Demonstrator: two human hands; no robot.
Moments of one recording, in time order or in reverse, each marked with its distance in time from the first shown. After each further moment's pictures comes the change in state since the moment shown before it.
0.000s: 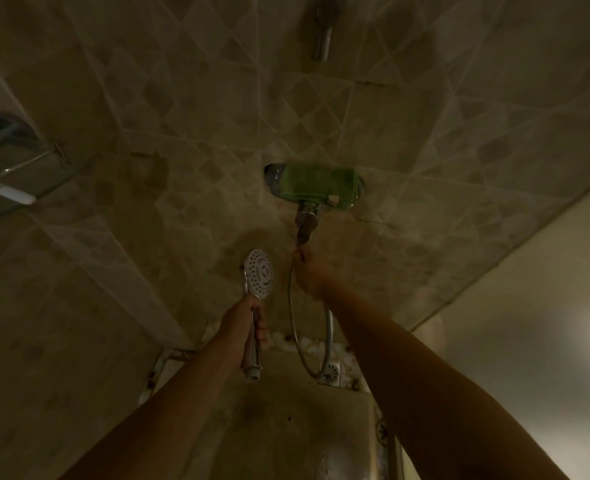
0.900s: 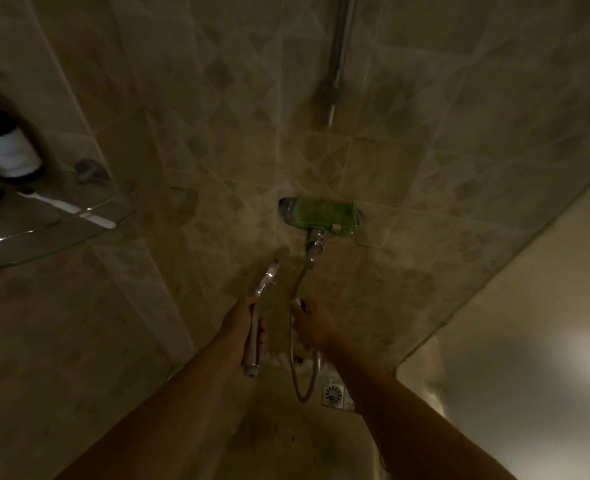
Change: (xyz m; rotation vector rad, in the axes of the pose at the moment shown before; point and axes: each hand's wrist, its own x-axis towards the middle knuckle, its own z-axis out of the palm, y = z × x) left_hand -0.073 0.030 -0.008 0.078 0.094 0.092; right_hand -0.105 -0.016 0.016 0.235 -0.083 0.064
